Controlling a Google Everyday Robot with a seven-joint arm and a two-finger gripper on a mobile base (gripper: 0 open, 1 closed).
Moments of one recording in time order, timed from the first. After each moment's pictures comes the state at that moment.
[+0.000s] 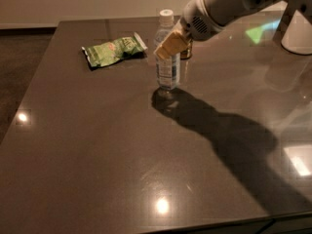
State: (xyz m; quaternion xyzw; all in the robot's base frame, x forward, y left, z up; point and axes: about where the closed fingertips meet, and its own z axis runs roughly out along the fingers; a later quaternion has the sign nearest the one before) arm 0.610 -0.039 0.972 -0.49 0.78 0.13 0.36
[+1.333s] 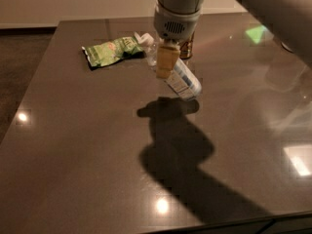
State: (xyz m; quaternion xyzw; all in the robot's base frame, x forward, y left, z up) arm 0.569 -0.031 0.955 -0.65 0.74 -0.05 0.15
